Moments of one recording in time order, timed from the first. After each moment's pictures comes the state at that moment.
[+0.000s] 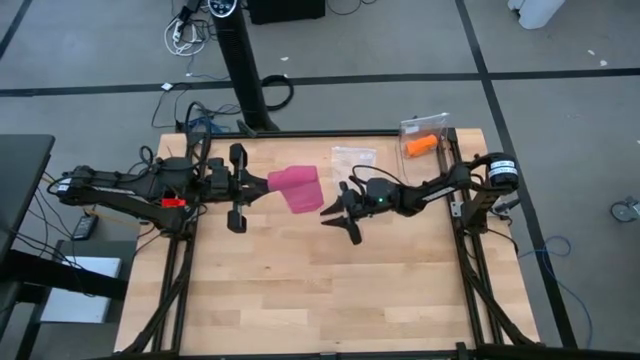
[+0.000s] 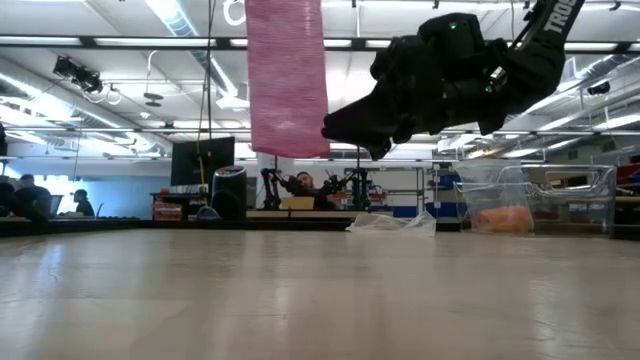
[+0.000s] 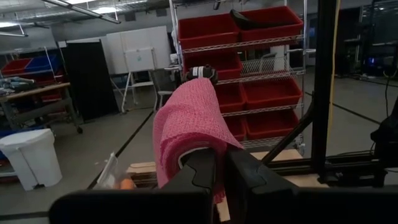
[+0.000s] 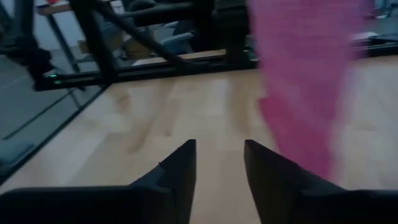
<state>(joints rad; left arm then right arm) -0.12 0.88 0.90 0.10 -0.17 0.12 -0.08 1.71 0.65 0.88 -0.26 0.11</state>
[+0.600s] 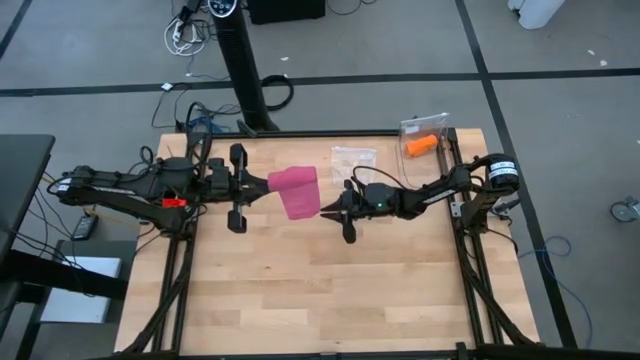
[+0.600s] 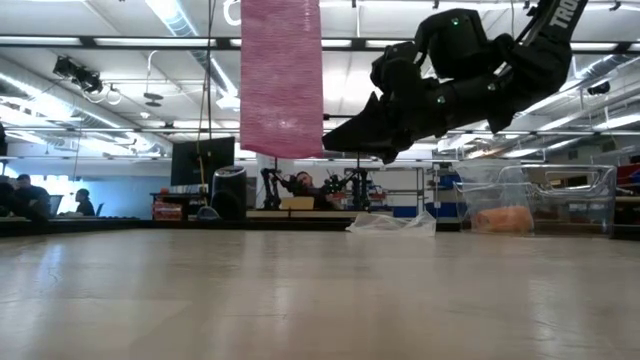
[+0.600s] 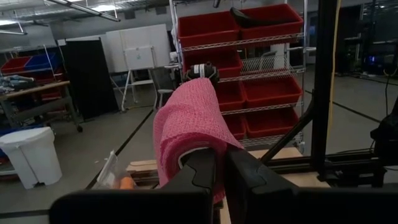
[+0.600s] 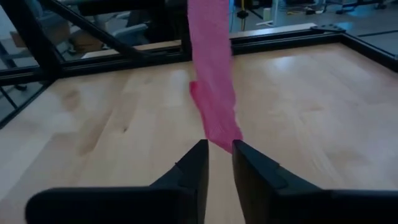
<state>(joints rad) -0.12 0.88 0.90 0.09 -0.17 0.12 -0.05 1.71 0.65 0.83 -0.02 0.11</state>
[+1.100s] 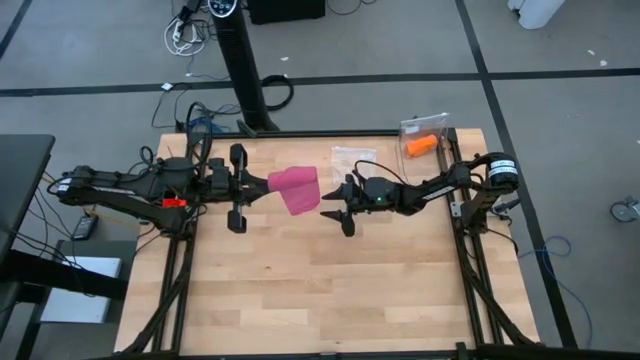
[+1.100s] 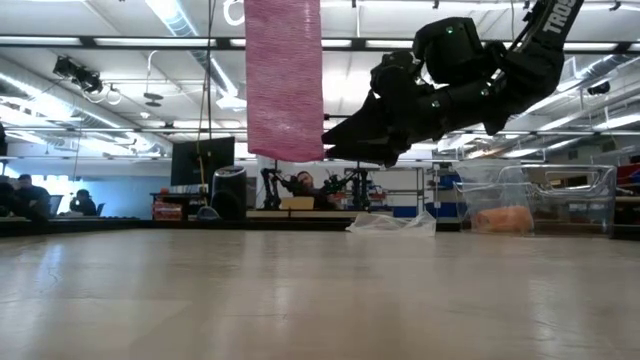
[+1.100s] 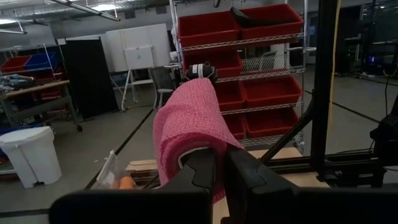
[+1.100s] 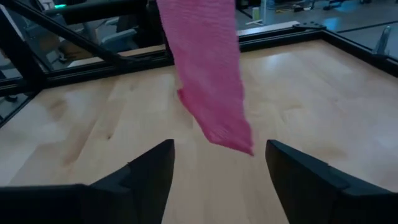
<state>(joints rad) -0.12 0.88 0.90 0.09 -0.17 0.12 -0.10 1.71 0.65 0.83 -0.04 0.14</state>
